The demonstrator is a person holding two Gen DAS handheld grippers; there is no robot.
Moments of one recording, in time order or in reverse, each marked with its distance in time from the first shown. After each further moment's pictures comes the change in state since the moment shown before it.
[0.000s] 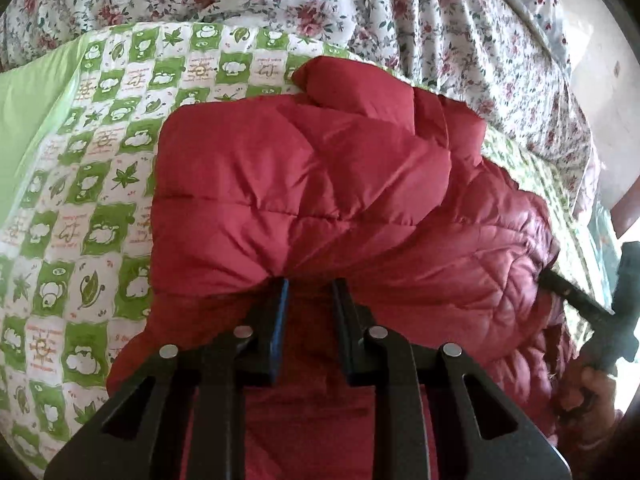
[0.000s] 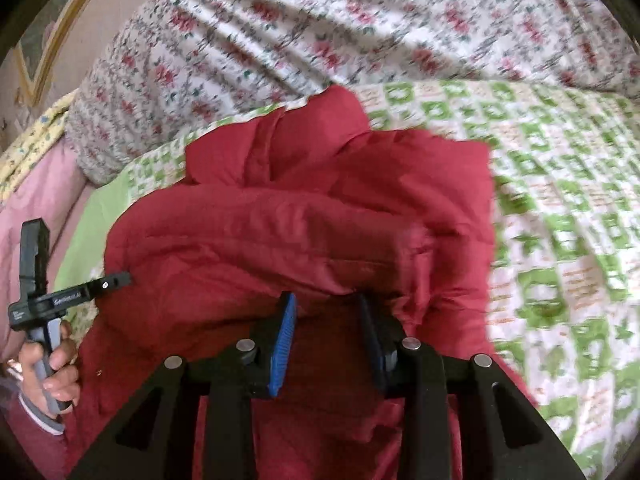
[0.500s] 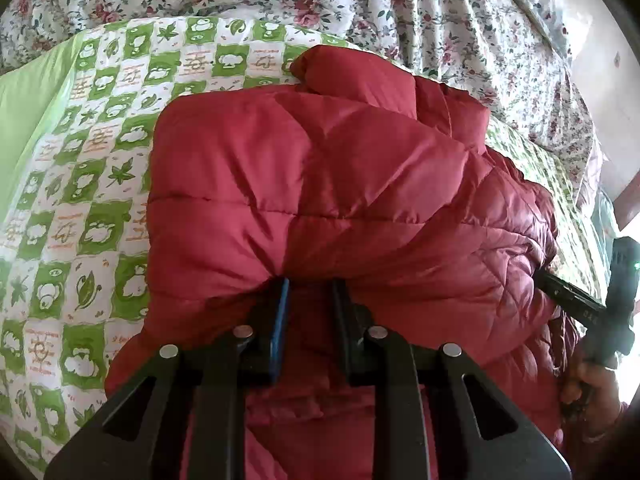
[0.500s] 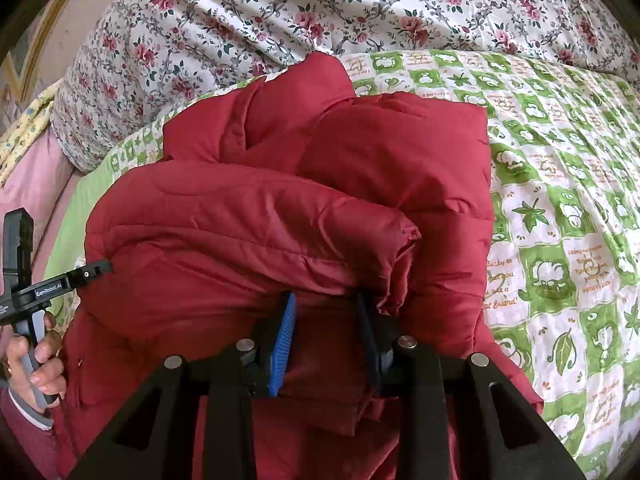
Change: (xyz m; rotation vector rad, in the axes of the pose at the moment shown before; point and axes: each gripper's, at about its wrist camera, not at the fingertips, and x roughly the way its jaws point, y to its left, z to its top) left arm 0.006 0.000 -0.003 0.007 0.019 0.009; right arm 0.022 -0.009 -0.007 0.009 0.084 -0.010
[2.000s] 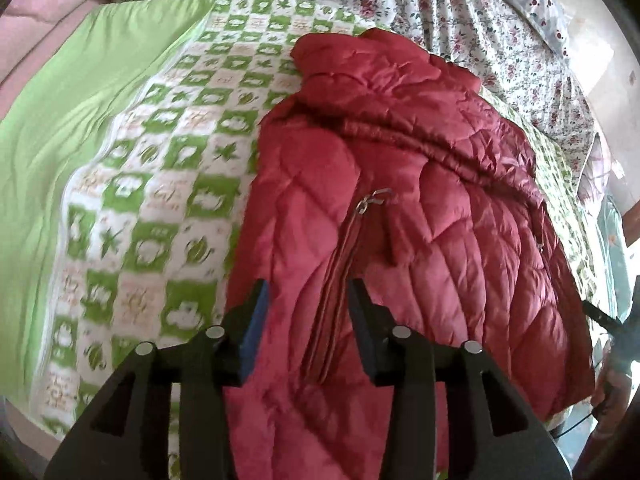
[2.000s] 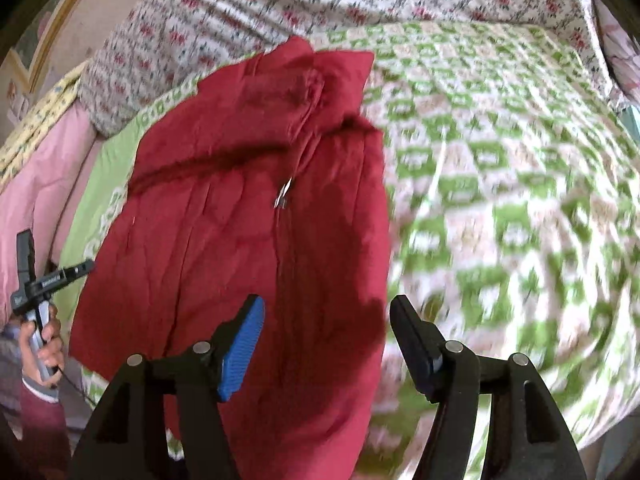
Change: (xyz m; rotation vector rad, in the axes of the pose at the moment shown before) left arm -0.145 0.030 -0.172 -0.130 0.030 0.095; right arm -0.176 -0.022 -0.151 0.038 0.114 -0.017
